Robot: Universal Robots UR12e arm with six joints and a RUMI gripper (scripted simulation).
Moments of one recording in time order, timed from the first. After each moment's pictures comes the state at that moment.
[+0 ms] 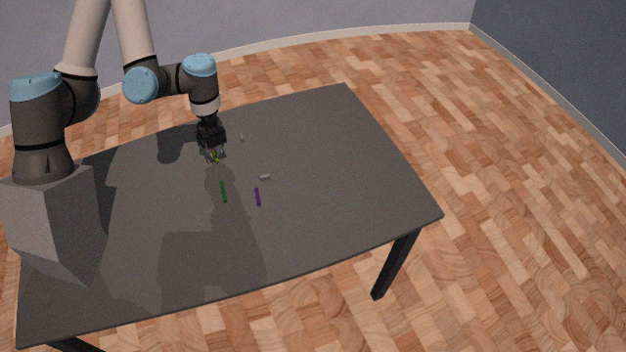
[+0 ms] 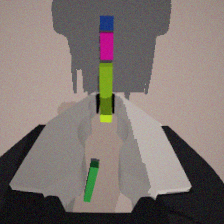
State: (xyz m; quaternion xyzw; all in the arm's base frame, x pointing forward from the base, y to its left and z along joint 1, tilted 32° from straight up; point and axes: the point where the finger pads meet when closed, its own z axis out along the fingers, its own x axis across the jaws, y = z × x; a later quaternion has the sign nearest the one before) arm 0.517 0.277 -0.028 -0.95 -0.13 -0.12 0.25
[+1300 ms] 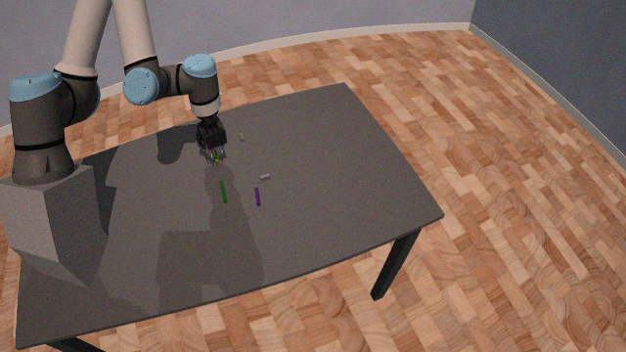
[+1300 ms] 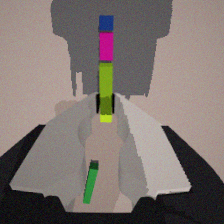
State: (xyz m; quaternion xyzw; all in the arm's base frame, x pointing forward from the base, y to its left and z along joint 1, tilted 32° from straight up) arm 0.518 0.279 -0.030 -0.95 -0.13 -0.12 0.25
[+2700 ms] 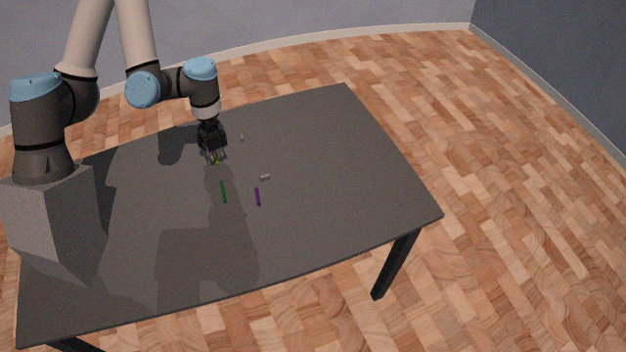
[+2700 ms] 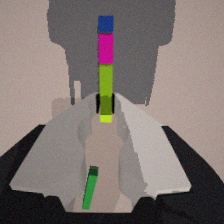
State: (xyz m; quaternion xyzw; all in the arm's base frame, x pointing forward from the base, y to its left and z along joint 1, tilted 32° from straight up) arm 0.520 0.283 -0.038 -0.95 -0.13 -0.12 0.25
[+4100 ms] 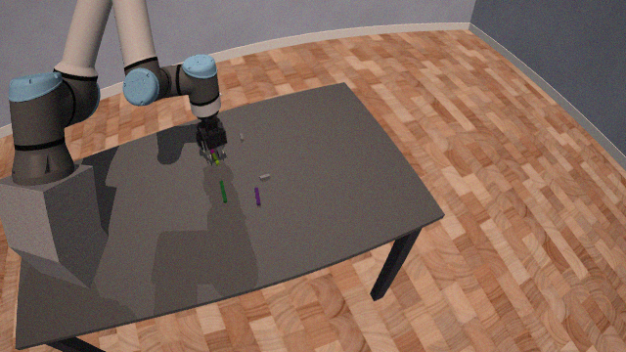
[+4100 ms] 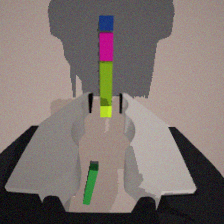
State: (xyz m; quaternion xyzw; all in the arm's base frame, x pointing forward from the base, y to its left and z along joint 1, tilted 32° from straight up) arm 0.519 0.280 -0.032 -0.95 -0.13 -0.12 0.25
